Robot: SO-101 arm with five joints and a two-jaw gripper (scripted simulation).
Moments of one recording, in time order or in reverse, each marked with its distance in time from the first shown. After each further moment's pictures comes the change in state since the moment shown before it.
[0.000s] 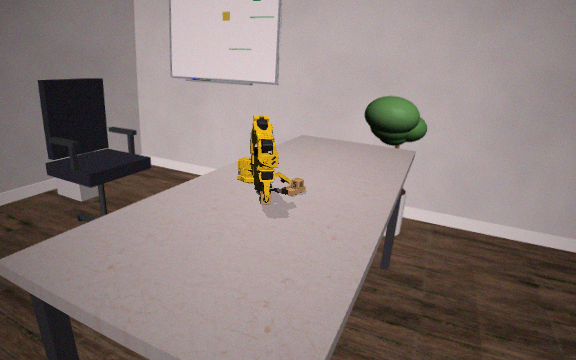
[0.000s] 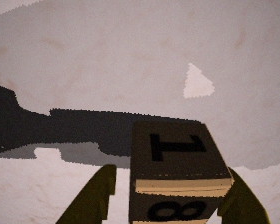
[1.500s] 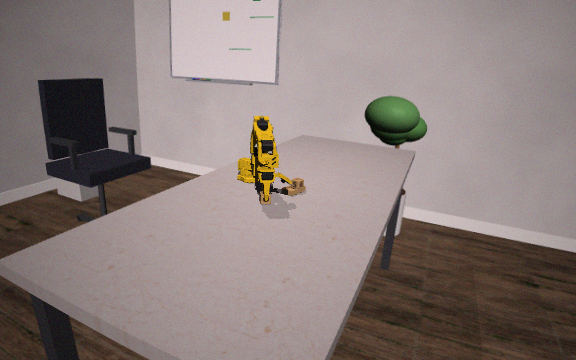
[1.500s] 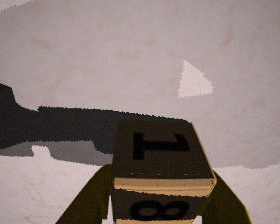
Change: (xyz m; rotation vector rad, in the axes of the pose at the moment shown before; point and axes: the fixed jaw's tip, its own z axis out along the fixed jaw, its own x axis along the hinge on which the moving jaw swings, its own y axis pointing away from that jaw) arm 0.000 -0.005 0.000 0.000 0.000 0.000
